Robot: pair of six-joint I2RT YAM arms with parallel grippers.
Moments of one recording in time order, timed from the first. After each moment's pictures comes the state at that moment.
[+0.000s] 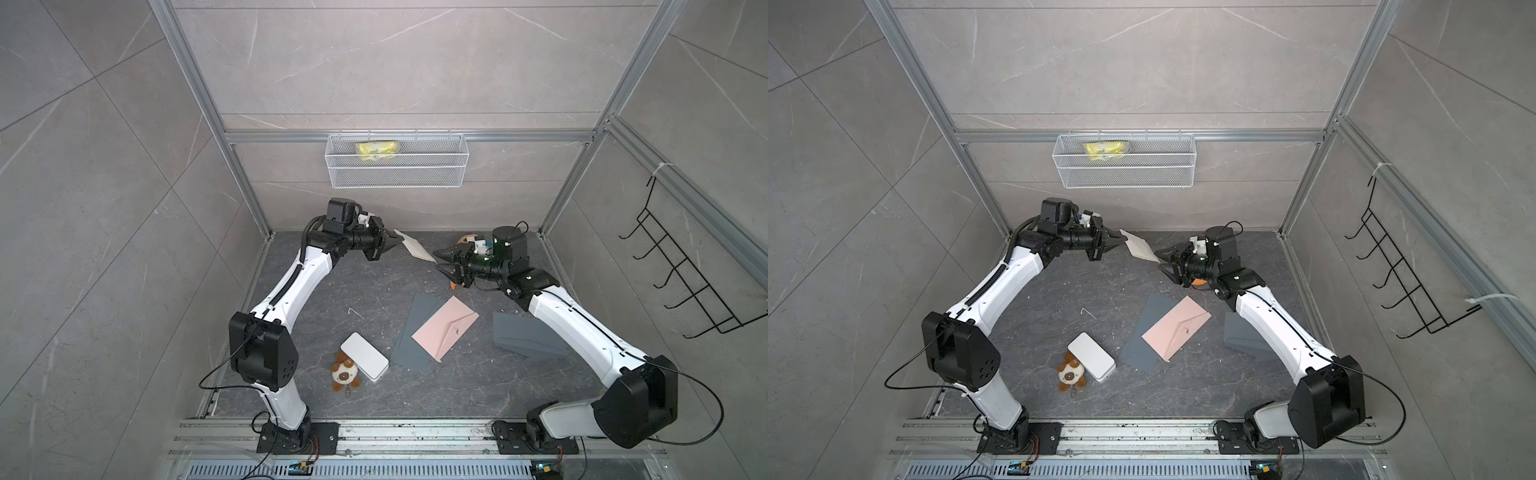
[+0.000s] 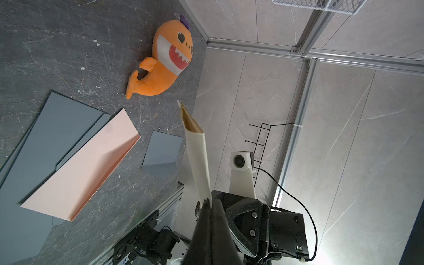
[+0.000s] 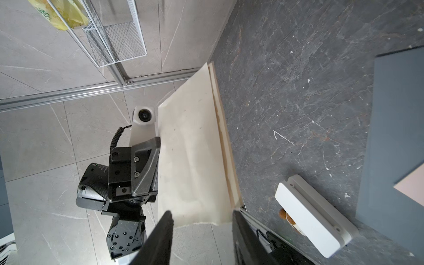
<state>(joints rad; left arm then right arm) -0.36 1.74 1.68 -0.48 0.82 -1.22 0.37 1.41 1.23 -0.23 -0.61 1.41</state>
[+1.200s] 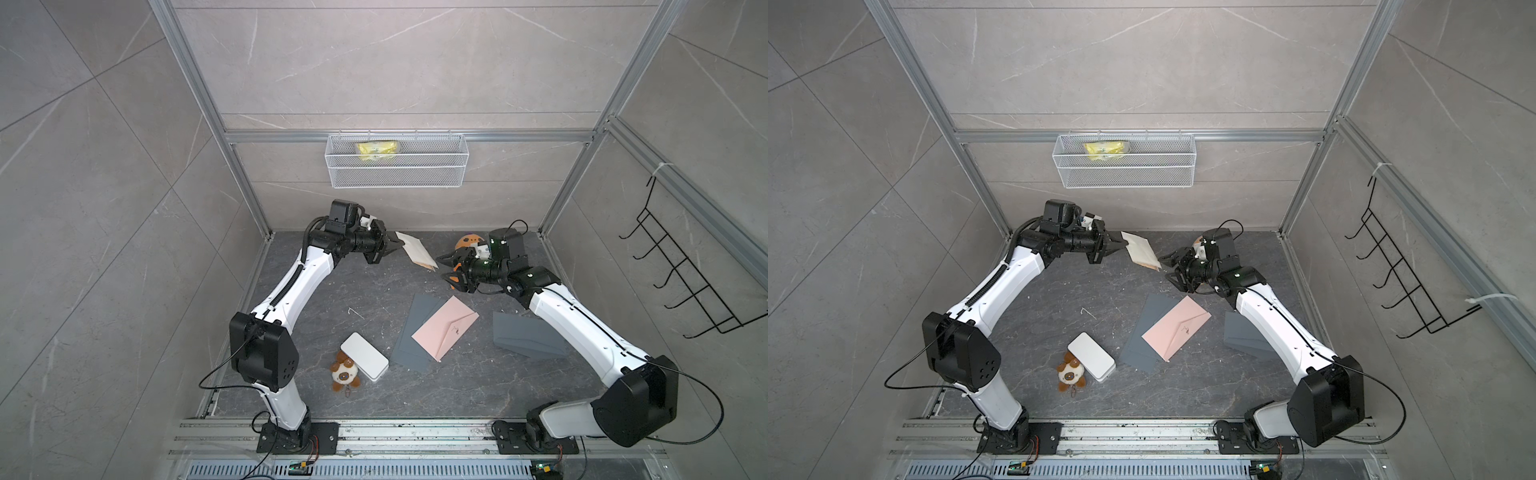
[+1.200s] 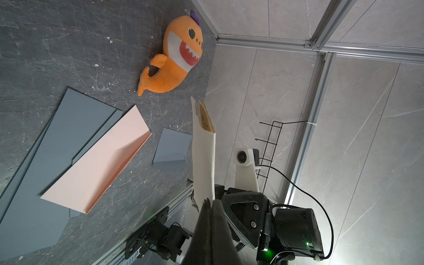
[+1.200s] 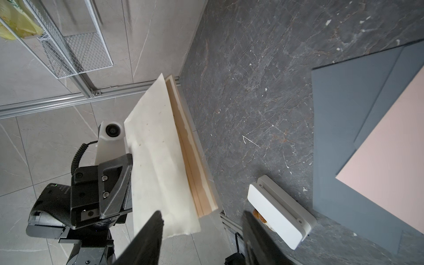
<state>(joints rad) -0.37 1.74 1.69 -0.55 0.79 -1.16 0.37 1.41 1.25 -0.40 -0.53 1.32</state>
